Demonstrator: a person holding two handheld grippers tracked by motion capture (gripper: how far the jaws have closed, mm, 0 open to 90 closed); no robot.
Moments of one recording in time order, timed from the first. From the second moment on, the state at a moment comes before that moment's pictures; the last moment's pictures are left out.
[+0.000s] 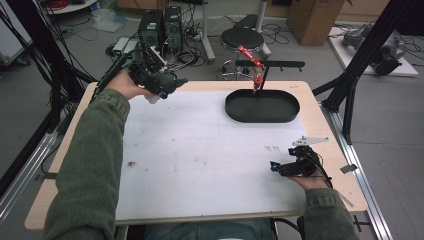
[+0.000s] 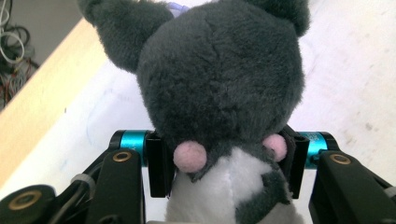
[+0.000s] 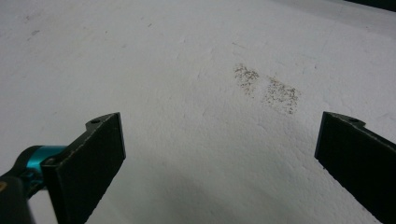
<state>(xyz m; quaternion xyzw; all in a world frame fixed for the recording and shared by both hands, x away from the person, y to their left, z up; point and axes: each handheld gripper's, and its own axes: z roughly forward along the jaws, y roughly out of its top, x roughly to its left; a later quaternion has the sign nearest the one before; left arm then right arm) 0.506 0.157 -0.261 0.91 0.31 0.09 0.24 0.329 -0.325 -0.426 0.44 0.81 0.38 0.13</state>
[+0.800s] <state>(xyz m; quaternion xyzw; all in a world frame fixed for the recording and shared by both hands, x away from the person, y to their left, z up) 0.531 0.057 -0.248 0.93 0.25 0.09 0.24 0.328 -0.327 -0.426 0.44 0.81 0.38 0.12</state>
